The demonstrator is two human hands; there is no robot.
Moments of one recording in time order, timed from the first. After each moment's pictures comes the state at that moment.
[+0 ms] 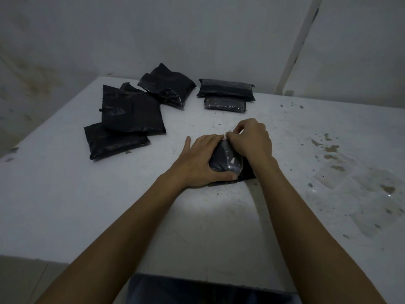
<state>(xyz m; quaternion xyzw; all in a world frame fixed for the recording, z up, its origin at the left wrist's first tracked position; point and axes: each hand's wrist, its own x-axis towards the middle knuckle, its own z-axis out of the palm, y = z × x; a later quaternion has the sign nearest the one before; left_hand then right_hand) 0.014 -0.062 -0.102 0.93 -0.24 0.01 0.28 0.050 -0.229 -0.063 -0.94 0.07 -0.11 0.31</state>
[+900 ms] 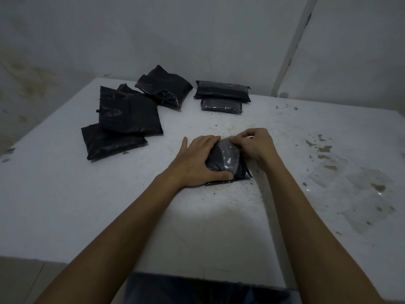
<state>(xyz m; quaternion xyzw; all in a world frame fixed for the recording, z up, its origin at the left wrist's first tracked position) 0.013 -0.062 -0.101 0.94 -0.24 0.01 0.26 0.048 -0.259 -0.071 -0.86 0.11 -0.03 0.50</state>
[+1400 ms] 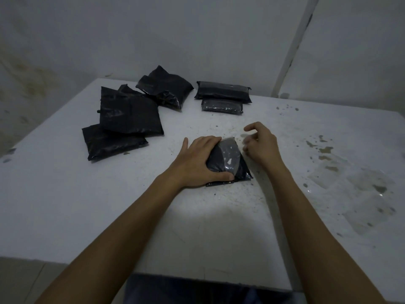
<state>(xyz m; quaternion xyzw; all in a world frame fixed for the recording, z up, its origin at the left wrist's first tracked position) 0.014 -0.062 -0.100 0.94 -0.24 0.01 0.26 0.040 -0.268 -0.074 -0.89 0.06 -0.11 0.43</state>
